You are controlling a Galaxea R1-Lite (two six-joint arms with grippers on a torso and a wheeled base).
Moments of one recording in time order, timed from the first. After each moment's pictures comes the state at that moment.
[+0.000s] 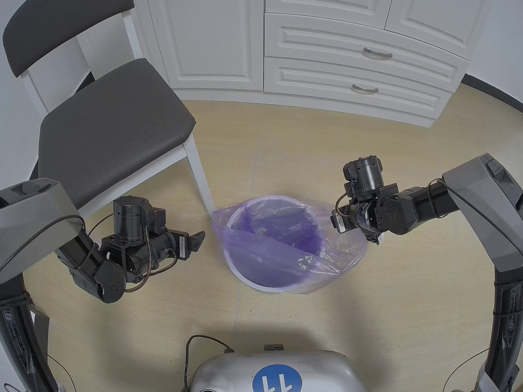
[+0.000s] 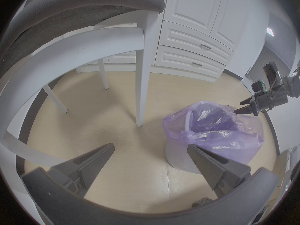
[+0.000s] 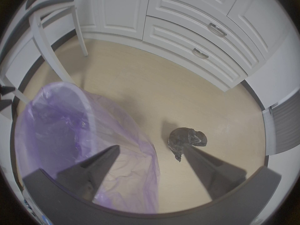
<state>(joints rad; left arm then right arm) -0.30 2.11 -0.75 -0.97 0.04 -0.05 0.42 2.27 -1.47 -0.18 -0.41 -0.08</state>
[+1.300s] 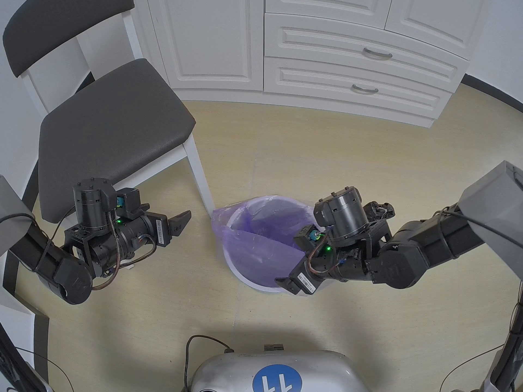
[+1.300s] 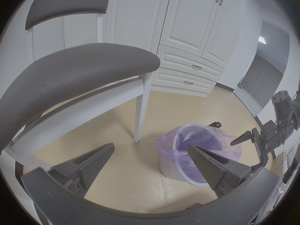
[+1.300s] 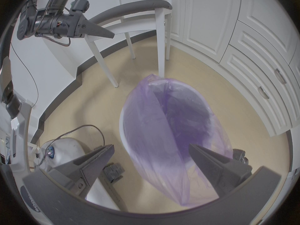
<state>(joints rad) -0.27 1.88 -0.63 -0.98 -0.04 -0.05 0.68 2.08 -1.14 -0.27 -0.09 -0.32</state>
